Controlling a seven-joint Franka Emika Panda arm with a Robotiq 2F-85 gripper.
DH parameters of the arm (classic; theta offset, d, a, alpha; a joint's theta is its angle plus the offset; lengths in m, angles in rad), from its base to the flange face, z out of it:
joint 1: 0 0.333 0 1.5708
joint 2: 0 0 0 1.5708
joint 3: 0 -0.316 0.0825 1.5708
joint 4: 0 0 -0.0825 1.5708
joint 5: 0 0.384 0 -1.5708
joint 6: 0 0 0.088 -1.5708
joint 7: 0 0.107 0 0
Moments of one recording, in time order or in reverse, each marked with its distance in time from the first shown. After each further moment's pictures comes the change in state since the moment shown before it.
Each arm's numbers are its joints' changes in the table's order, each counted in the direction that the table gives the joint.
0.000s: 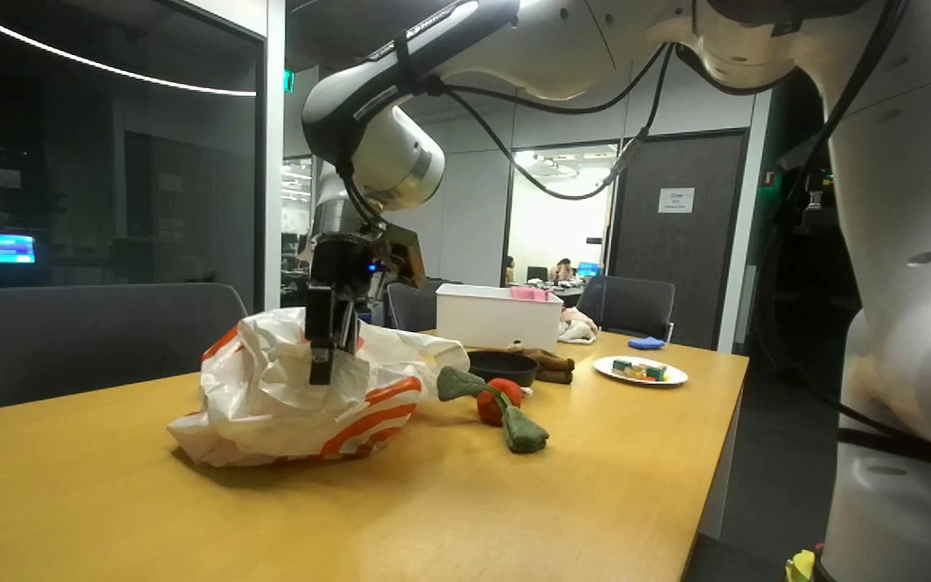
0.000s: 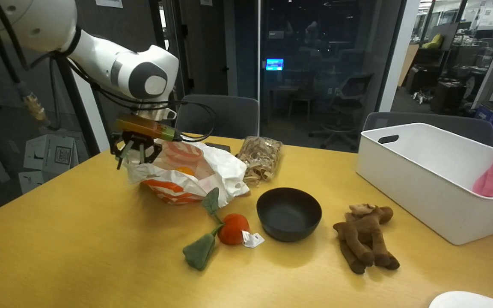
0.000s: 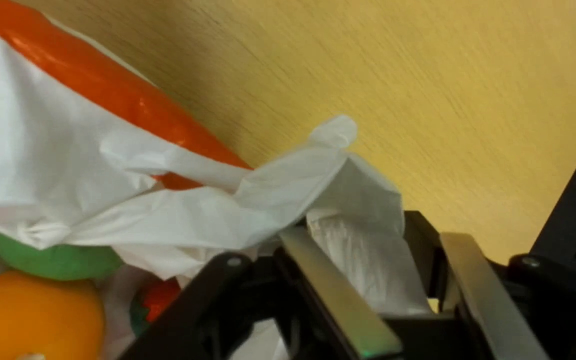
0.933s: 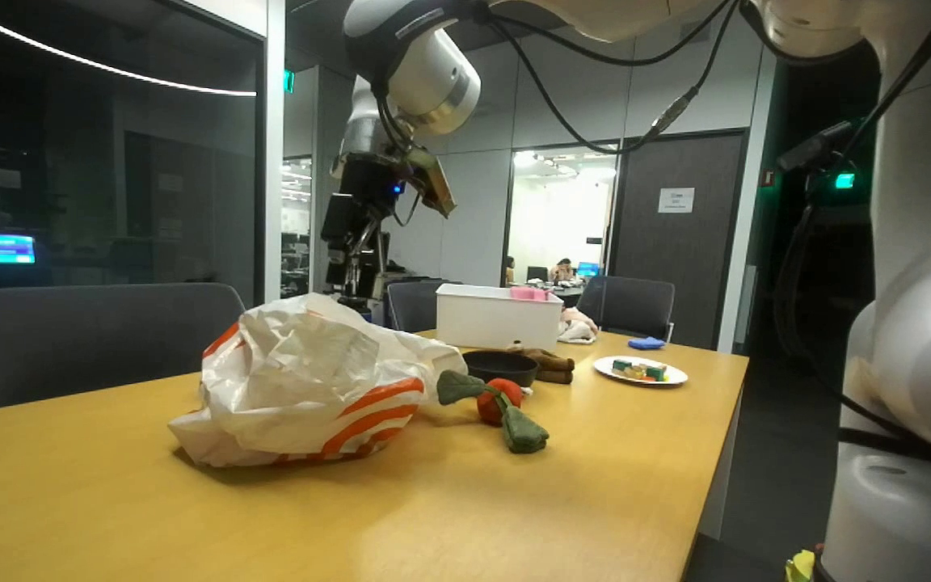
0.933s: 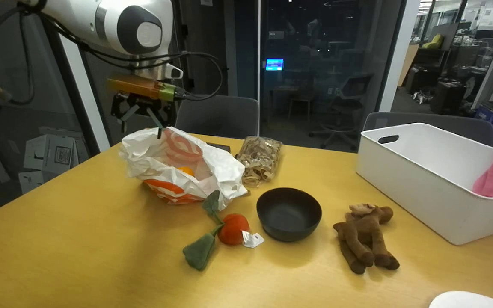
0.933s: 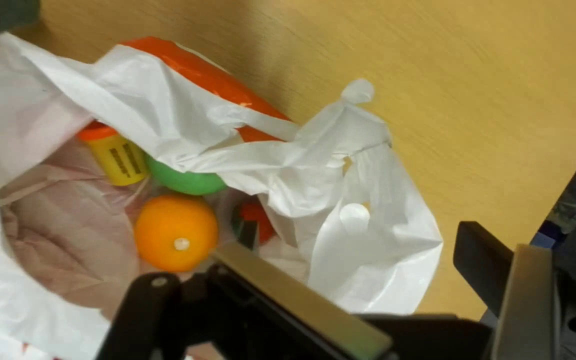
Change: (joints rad) arm -0.023 0.165 0.033 -0.036 -0.095 0.009 0.152
